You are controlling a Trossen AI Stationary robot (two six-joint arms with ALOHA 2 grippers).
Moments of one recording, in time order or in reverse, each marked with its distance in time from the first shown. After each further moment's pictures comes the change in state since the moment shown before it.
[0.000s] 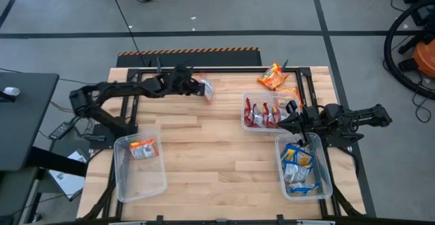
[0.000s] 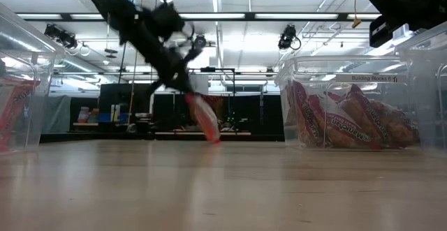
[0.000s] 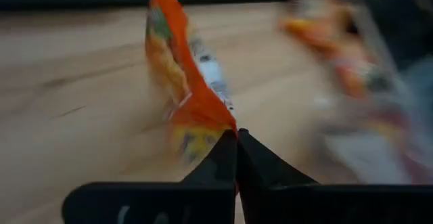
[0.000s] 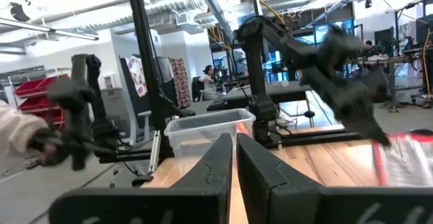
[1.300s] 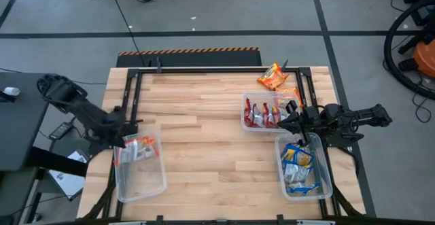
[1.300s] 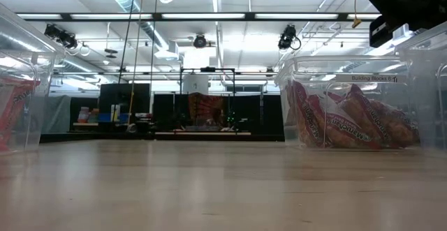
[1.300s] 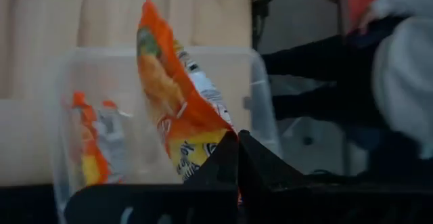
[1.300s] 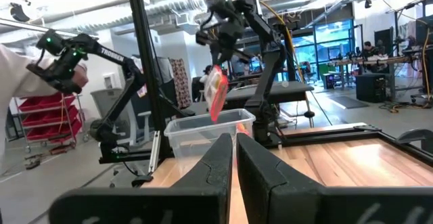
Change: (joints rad) left arm -1.095 -0.780 0.386 -1.306 0.117 -0.037; right arm 0.000 0.000 0.000 0.000 0.000 0.000
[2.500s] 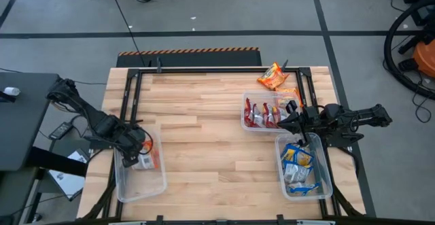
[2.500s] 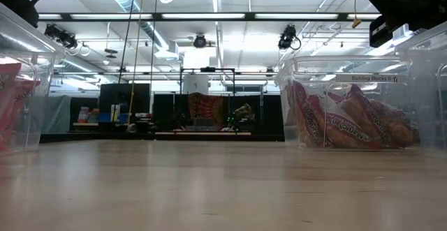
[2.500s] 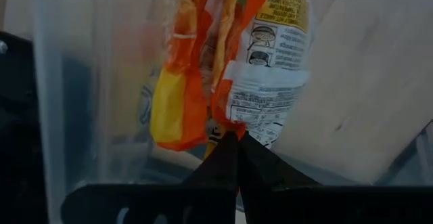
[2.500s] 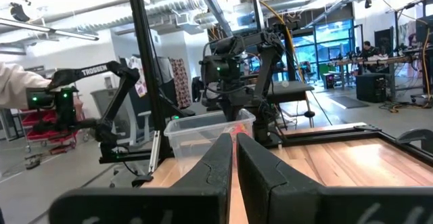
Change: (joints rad) left arm -0.031 0.125 -0.531 0.049 0.031 -0.279; right arm 0.000 0.000 0.000 0.000 0.000 0.000
